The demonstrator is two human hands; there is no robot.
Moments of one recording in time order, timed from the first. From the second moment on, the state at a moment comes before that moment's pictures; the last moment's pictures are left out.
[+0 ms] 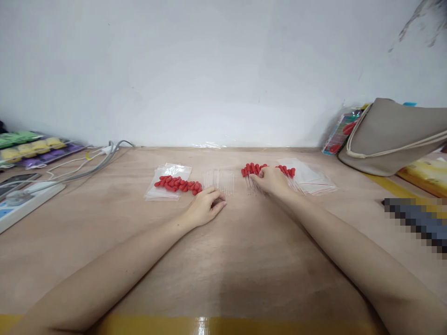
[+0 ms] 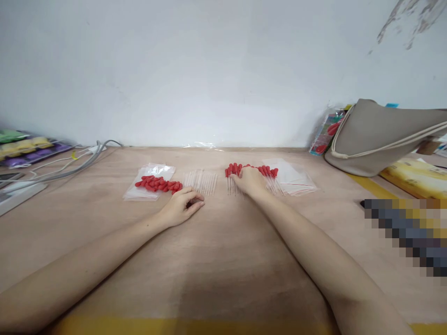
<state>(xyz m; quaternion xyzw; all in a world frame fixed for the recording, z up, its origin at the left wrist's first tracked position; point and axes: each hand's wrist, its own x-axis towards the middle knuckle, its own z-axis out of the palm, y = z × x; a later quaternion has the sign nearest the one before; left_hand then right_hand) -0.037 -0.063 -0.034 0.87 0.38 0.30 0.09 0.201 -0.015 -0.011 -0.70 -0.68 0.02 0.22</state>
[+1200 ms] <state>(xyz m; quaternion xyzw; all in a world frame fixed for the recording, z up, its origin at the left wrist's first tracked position) -0.100 -0.024 0.016 0.90 0.40 0.15 -0.04 0.169 -0.061 -0.004 -0.64 -0.74 -0.13 0.17</state>
